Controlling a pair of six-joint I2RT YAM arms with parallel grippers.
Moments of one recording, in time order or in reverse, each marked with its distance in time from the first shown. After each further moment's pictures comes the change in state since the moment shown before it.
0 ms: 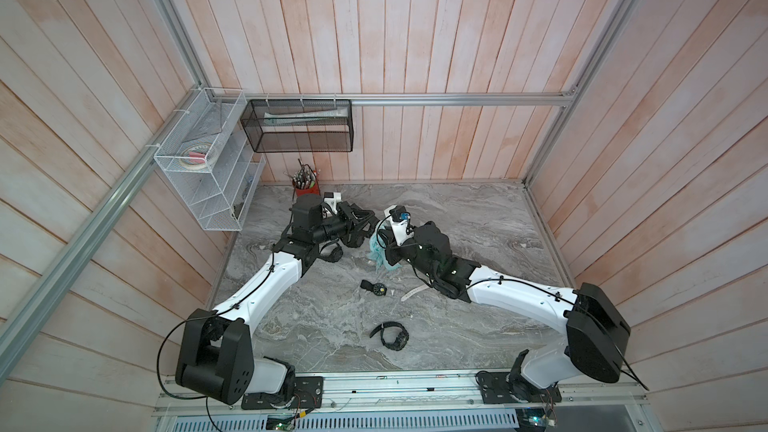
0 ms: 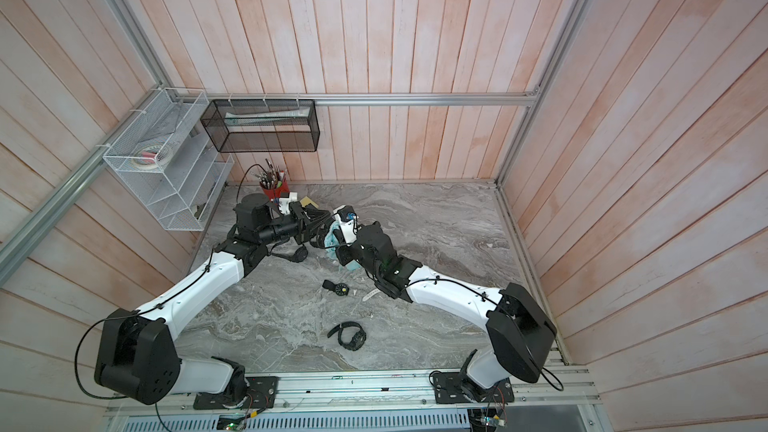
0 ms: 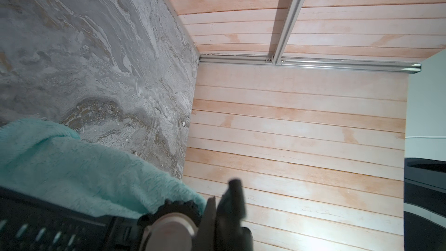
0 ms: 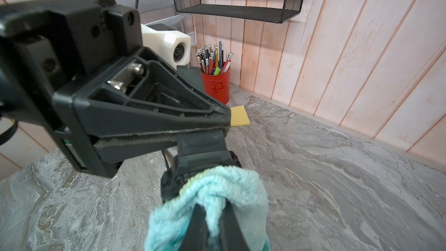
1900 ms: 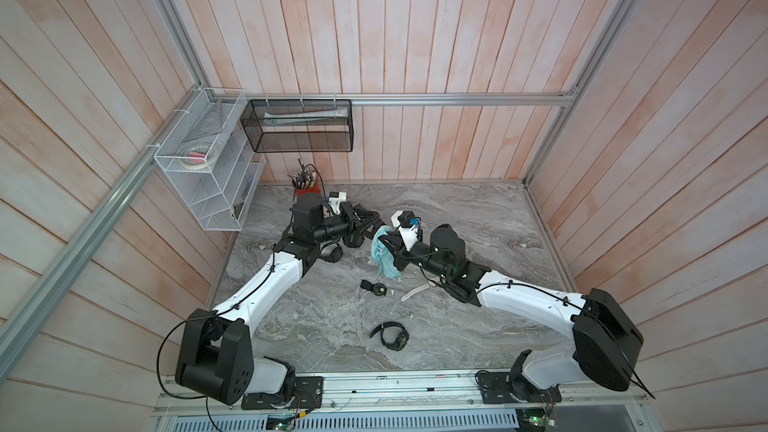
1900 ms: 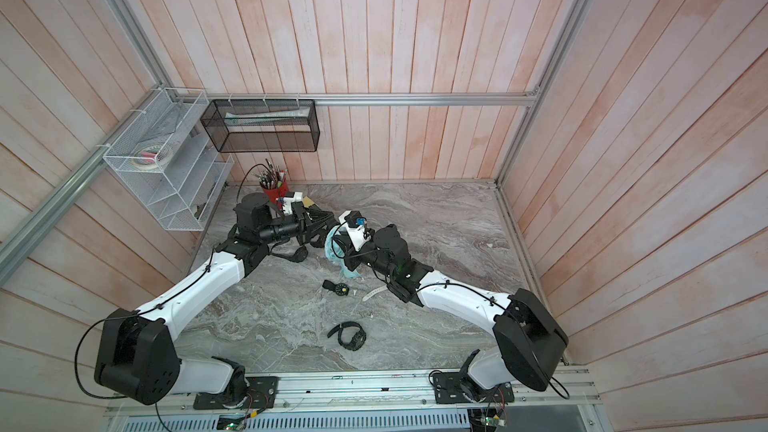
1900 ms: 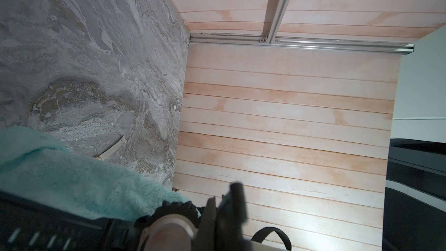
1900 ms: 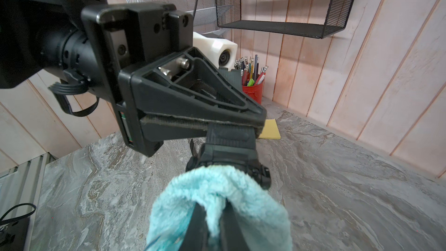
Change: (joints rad) left arm -0.011 0.001 -0.002 0.048 0.085 -0.036; right arm -0.060 -0.069 -0.135 0.176 -0.273 -0.037
